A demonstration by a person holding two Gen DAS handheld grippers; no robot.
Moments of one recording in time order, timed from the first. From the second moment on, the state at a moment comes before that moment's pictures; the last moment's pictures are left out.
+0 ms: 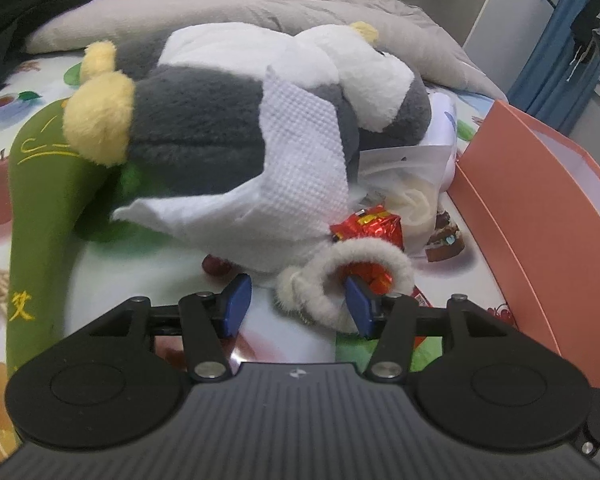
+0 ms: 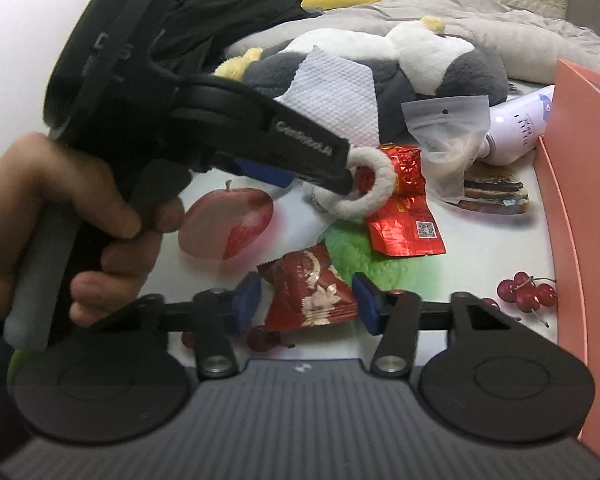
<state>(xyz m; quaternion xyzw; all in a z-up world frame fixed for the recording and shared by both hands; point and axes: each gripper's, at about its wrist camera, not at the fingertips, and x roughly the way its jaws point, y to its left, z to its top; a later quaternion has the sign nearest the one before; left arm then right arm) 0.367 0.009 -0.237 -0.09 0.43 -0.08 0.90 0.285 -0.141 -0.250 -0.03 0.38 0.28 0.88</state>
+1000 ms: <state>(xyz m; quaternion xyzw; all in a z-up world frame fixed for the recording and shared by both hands) 0.274 0.013 -0.206 -0.10 0.42 -0.05 0.90 0.238 -0.169 -0.223 -0.02 0.38 0.22 0.90</state>
